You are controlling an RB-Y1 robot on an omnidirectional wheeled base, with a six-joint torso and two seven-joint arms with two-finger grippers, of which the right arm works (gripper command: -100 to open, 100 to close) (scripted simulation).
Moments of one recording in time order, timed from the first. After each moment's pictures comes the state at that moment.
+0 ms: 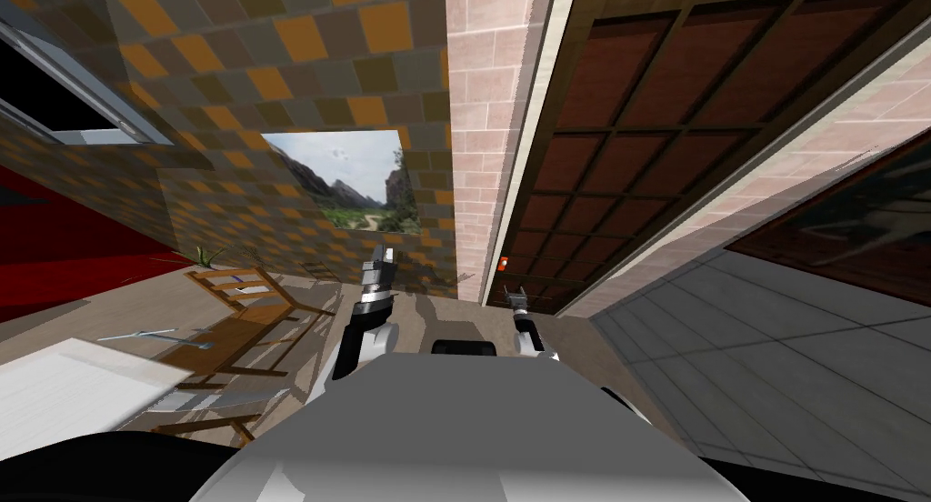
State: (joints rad) arm -0.07 -0.26 0.29 -0.72 -0.51 -0.86 -1.41
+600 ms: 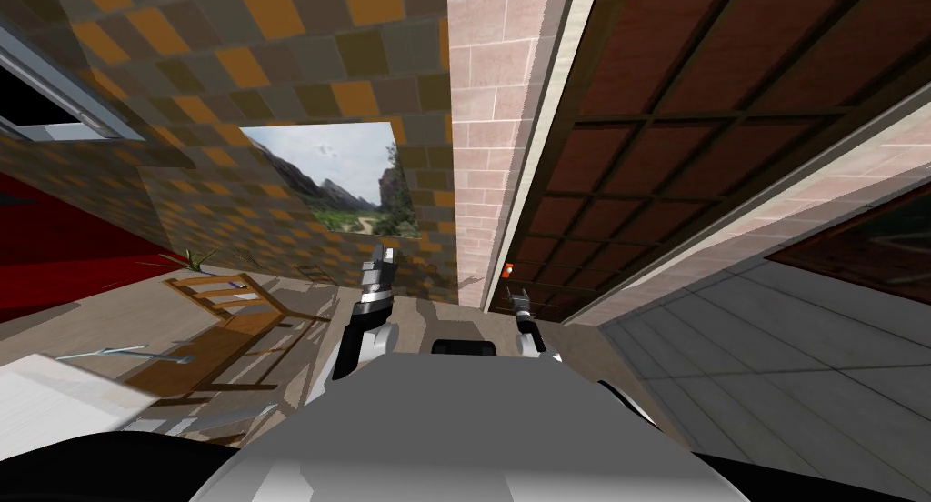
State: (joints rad) arm -0.10 -0.28 0.31 -0.63 -0.55 -0.88 -1.51
